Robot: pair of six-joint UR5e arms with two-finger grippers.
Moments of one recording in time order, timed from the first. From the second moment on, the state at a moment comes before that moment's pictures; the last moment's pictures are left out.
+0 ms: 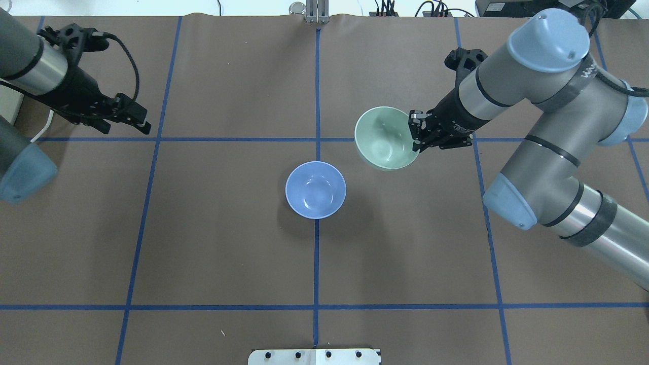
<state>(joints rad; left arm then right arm) -1.04 -1.86 -1.82 -1.73 -2.35 -0.71 0.78 -1.11 1.81 -1.37 2.19 1.34</state>
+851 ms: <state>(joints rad) -1.23 -1.71 -1.80 -1.73 -2.38 -0.35 0.56 -1.05 1.80 -1.33 2.01 1.50</state>
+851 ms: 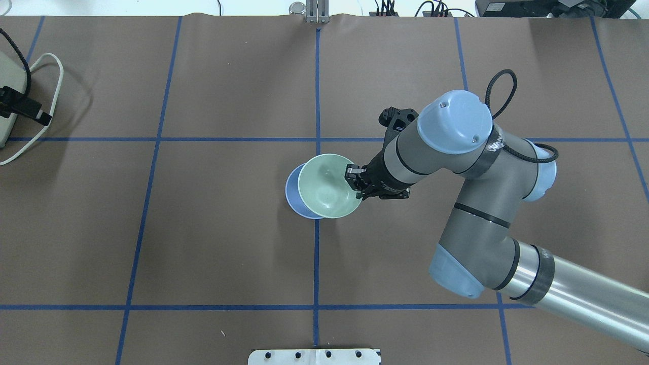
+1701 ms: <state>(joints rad) -1.24 -1.68 -1.81 -1.73 -2.38 -0.35 0.54 -1.03 1.72 -1.23 1.96 1.50</state>
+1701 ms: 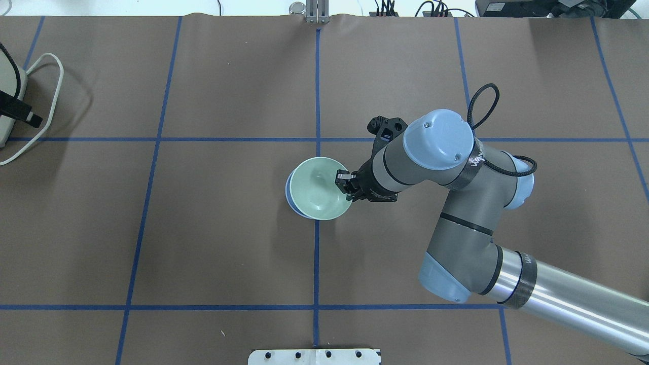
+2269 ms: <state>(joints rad) -1.24 -1.68 -1.81 -1.73 -2.38 -0.35 0.56 -0.98 1.66 -1.22 1.96 1.50</state>
